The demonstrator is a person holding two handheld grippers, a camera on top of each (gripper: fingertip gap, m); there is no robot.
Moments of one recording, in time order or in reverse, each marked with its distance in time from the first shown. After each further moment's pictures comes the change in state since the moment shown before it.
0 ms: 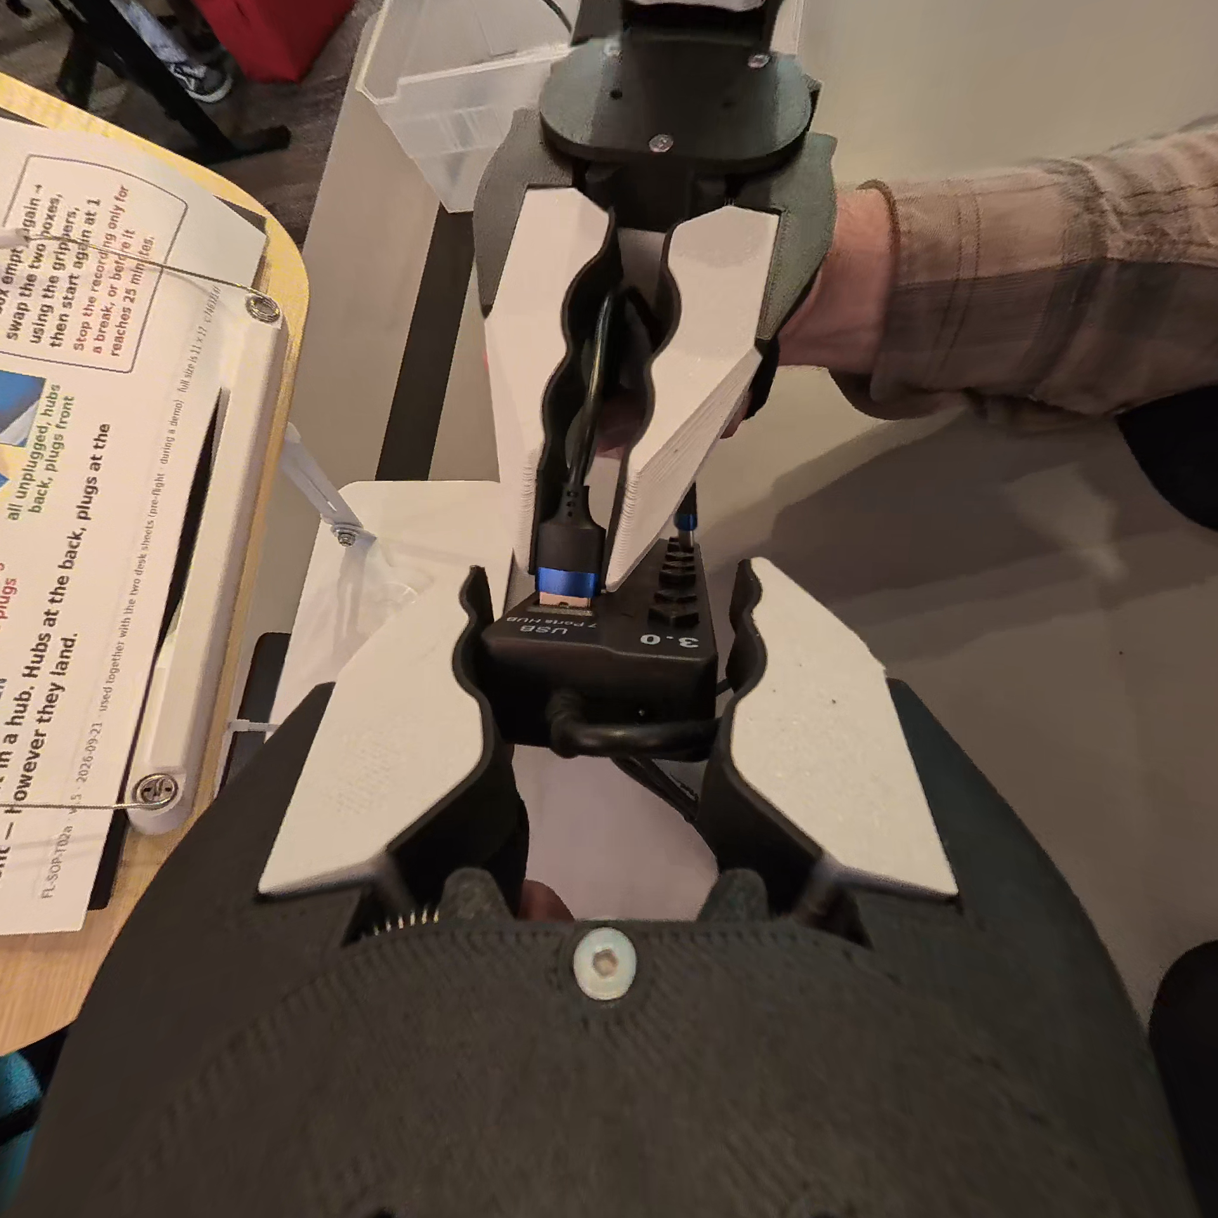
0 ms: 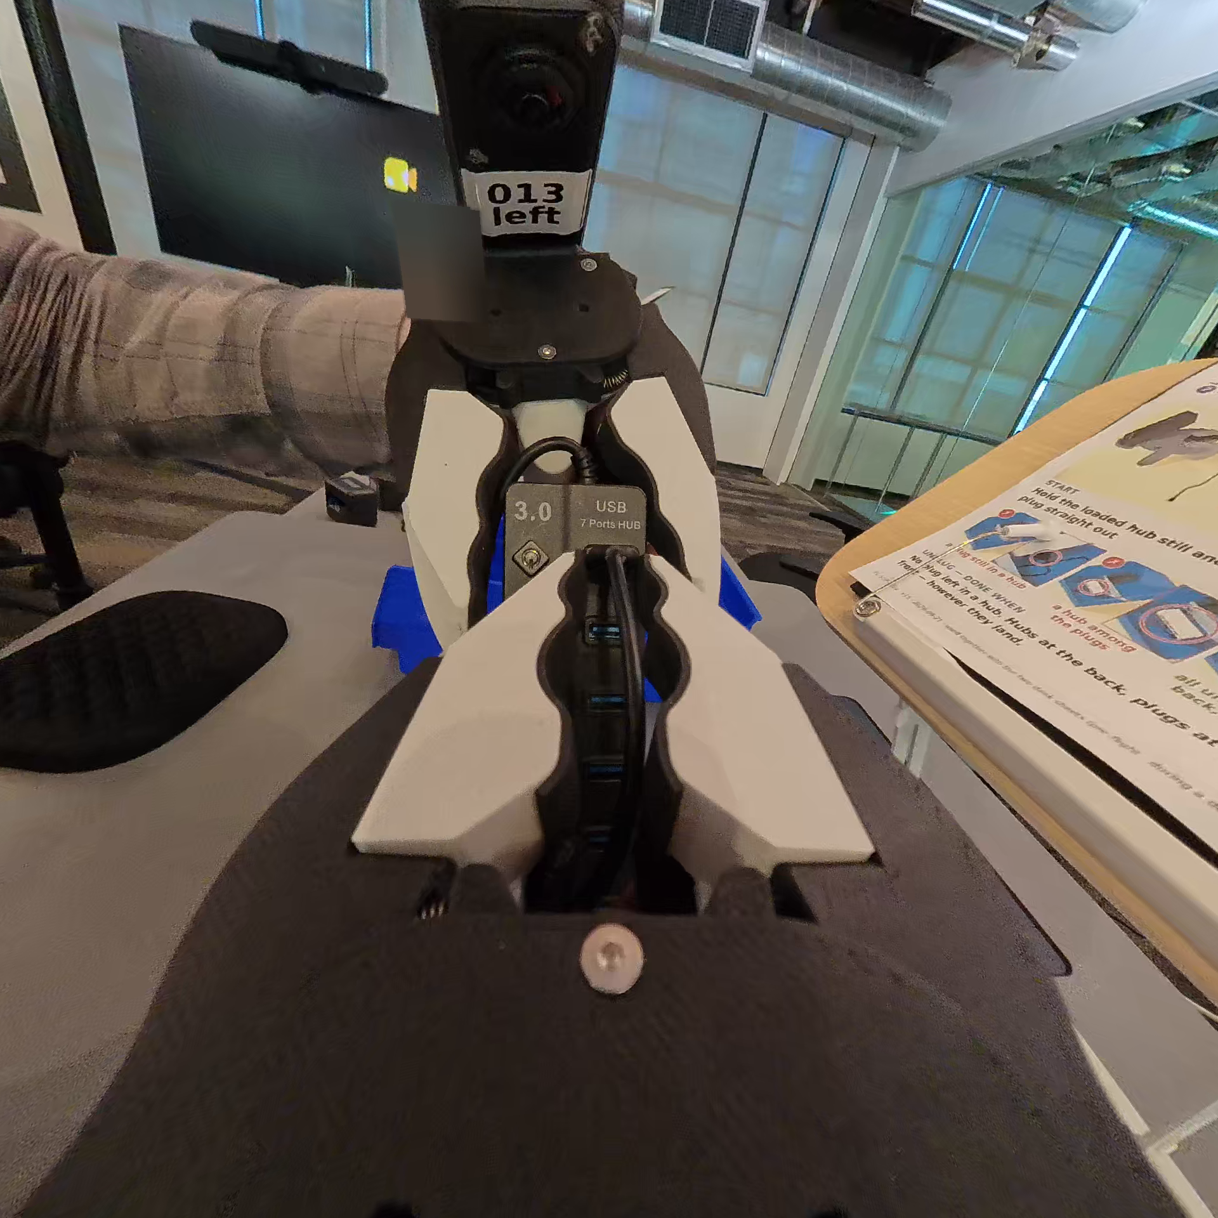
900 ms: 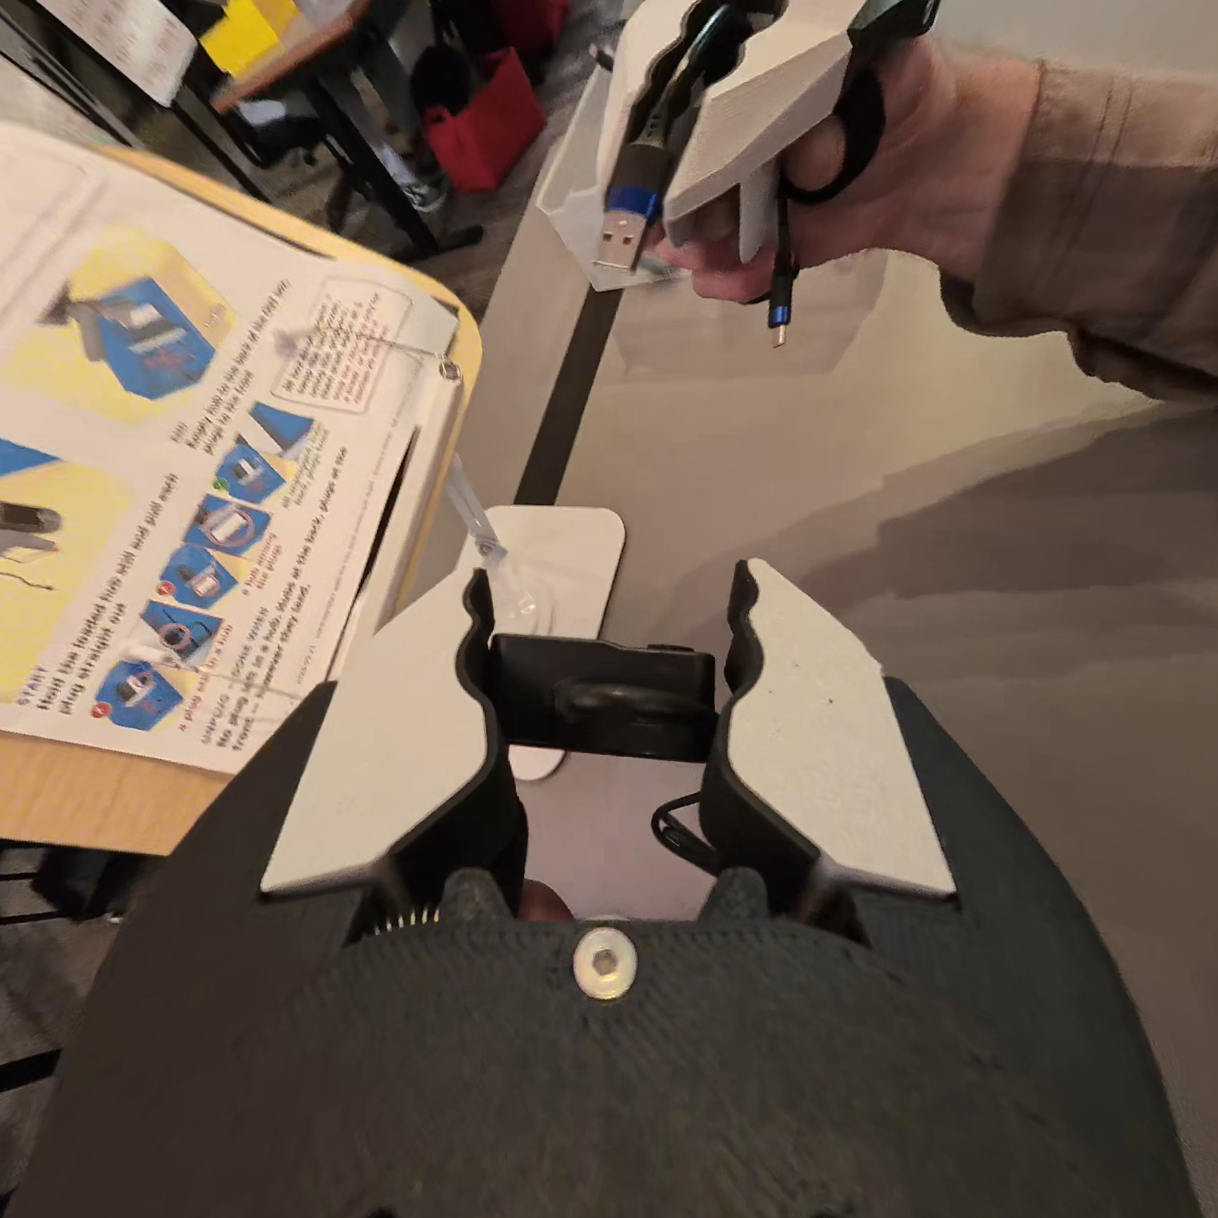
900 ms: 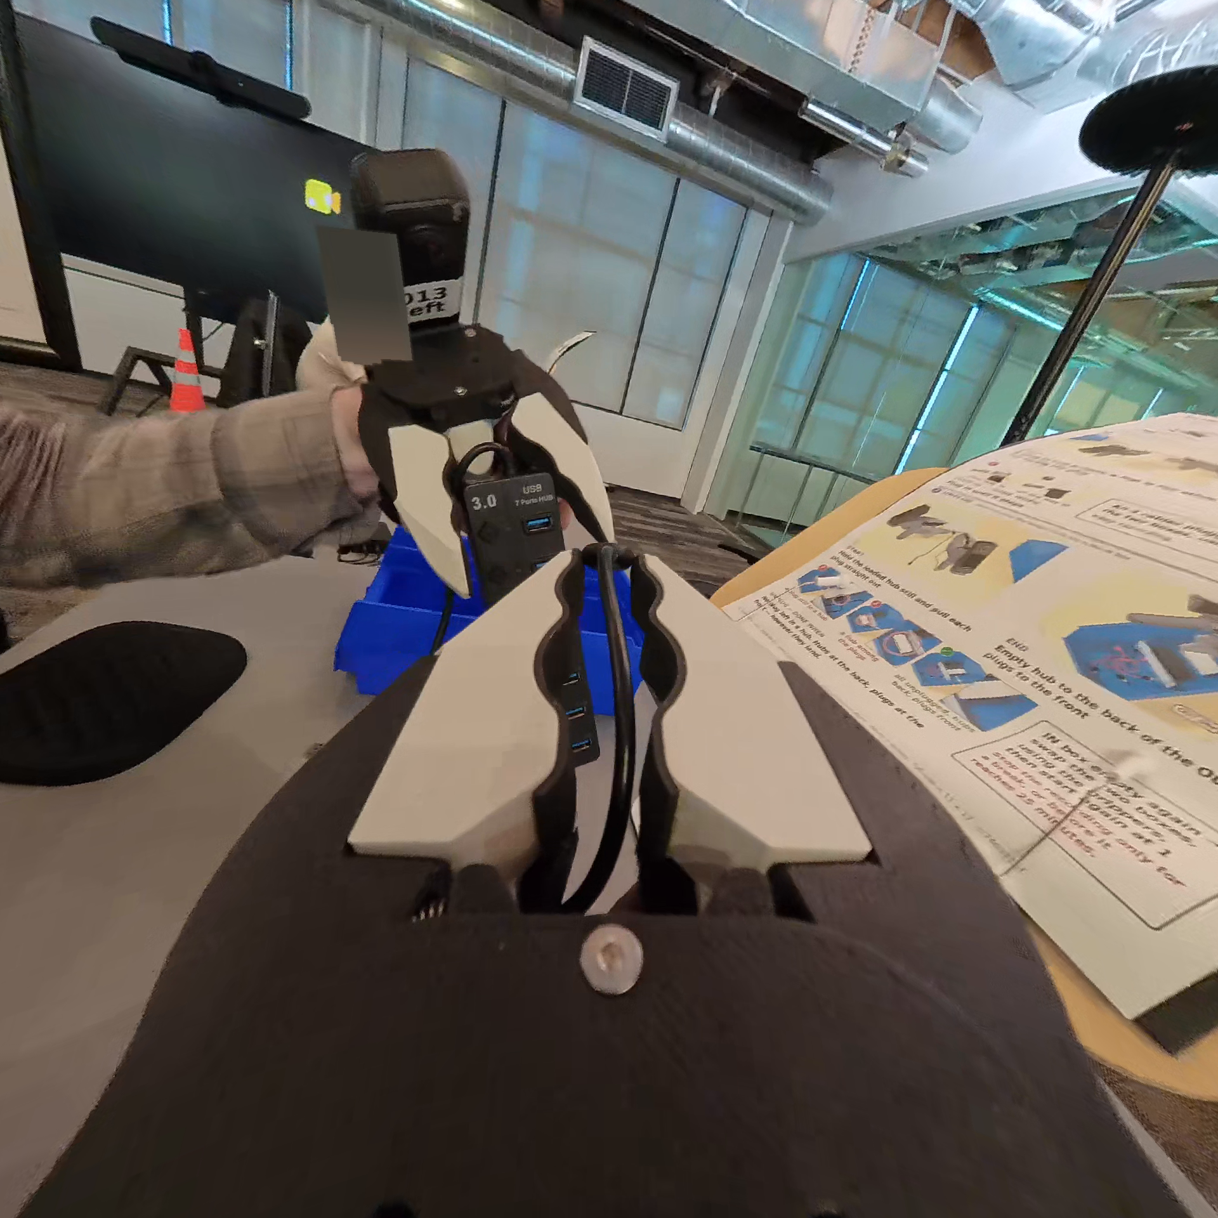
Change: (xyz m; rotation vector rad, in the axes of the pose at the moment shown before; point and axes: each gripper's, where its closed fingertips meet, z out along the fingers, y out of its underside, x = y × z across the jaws) left arm -0.011 -0.016 -0.045 0.087 -0.244 0.045; right arm 0.014 -0.058 -0.070 0.041 0.123 -0.079
